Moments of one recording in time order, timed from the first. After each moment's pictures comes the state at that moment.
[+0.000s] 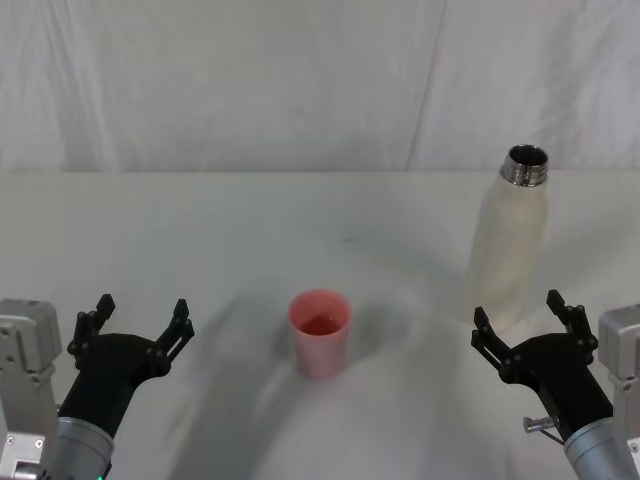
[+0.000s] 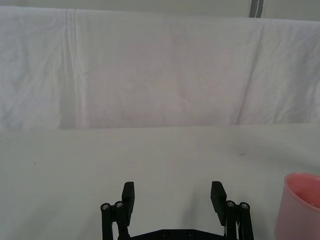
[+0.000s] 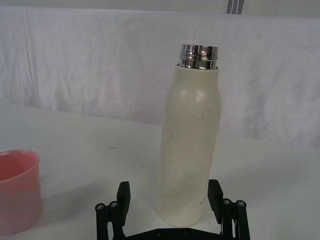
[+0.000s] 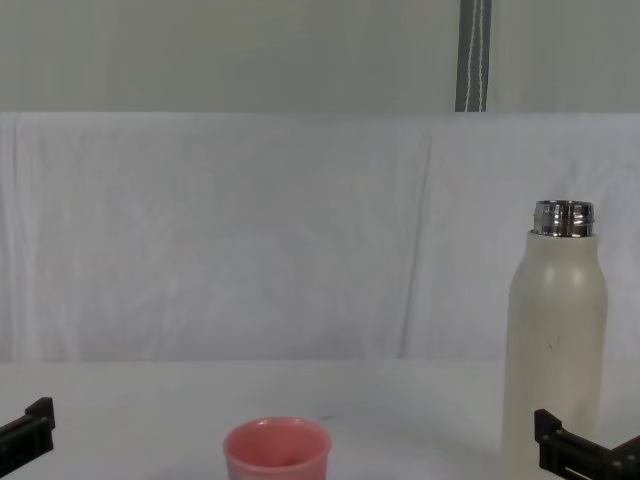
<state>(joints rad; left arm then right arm) 0.27 0.24 0.04 -1.85 -0.25 -0.02 -0.02 -0.17 0.19 -0.26 -1.77 0.07 -0.06 -0.03</state>
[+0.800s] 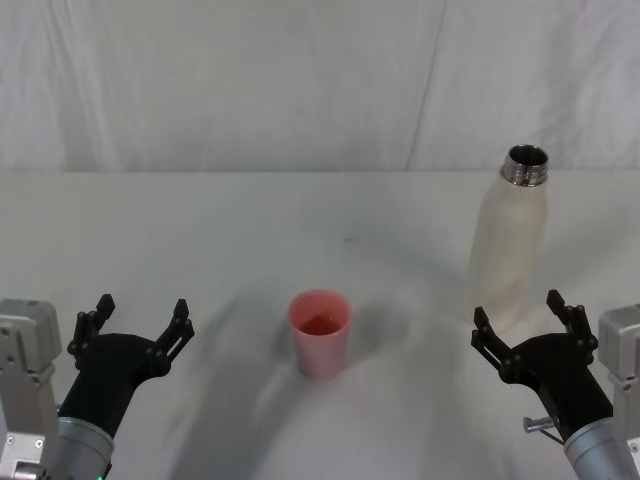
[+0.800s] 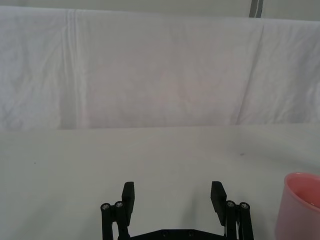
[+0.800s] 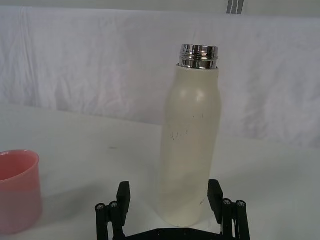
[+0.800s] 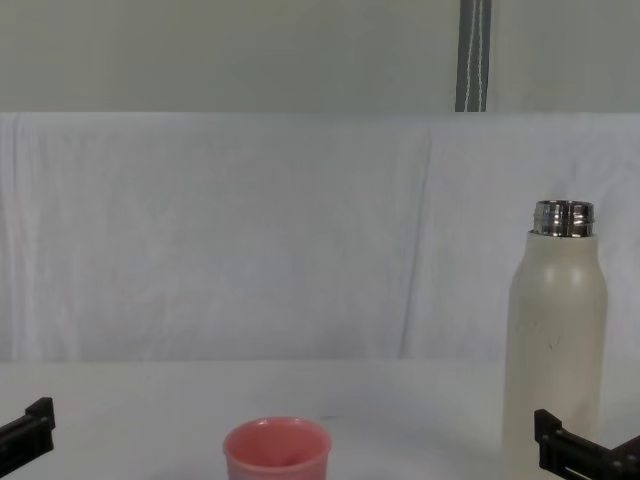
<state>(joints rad) 0.27 0.24 0.04 -1.85 -0.25 -0.02 -0.02 -0.17 0.19 -0.26 -1.77 0.07 -0.06 -0.03</state>
